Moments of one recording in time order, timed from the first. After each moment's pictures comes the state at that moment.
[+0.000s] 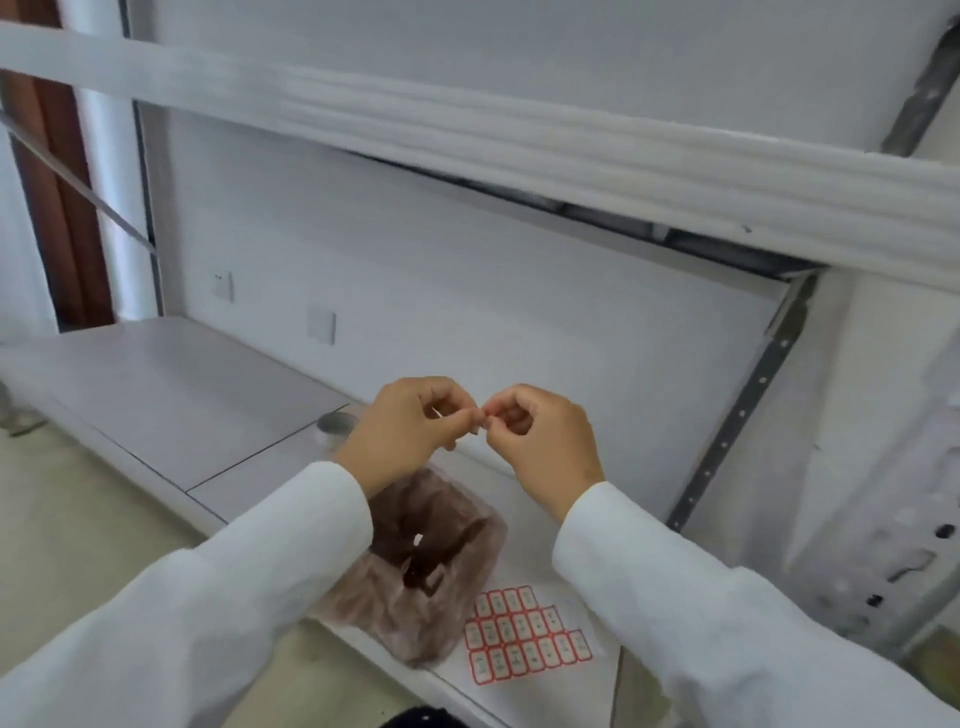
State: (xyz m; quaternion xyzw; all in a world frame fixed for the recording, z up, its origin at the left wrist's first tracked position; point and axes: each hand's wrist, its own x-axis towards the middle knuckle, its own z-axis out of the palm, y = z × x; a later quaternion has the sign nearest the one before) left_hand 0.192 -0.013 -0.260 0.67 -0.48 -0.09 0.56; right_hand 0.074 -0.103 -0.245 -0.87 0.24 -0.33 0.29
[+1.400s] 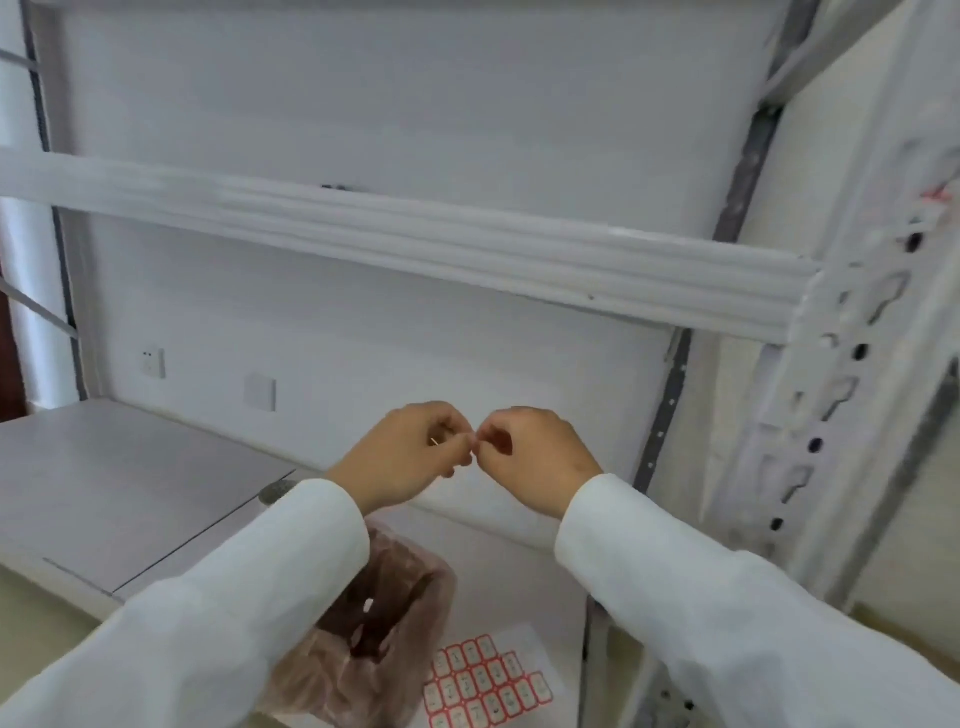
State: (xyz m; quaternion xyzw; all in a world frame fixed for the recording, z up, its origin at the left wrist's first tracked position) left_hand 0.146 -0.036 -0.200 0.68 -0.57 -0.09 0.44; right_hand 0.017 -0.124 -0.181 -0.93 0.27 -0.22 0.12
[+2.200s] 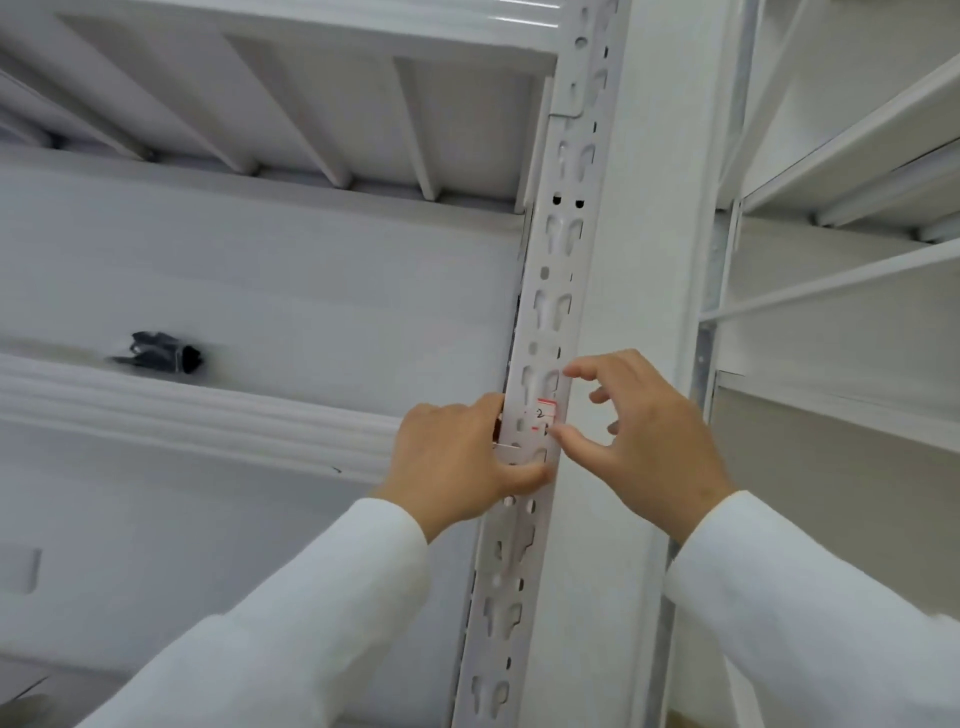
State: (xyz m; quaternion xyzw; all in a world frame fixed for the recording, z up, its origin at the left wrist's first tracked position) left_hand -0.036 -0.100 -0.049 0.63 -0.63 0.24 0.39; right_hand -0.196 -0.139 -0.025 -0.80 0.24 -0.51 -0.21
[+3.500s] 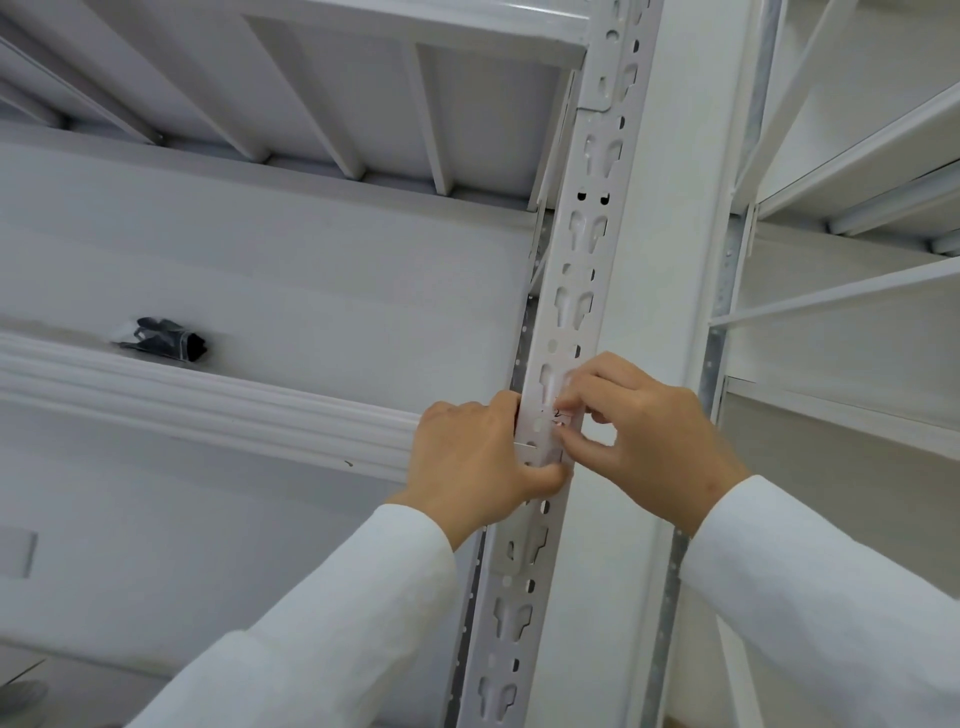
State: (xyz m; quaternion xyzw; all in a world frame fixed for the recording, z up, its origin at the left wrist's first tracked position) left_hand -0.038 -0.107 -0.053 0.61 -0.62 0.27 0.41; right_hand -0.189 -0.144 -0.017 -0.83 0.15 -0.42 -0.33
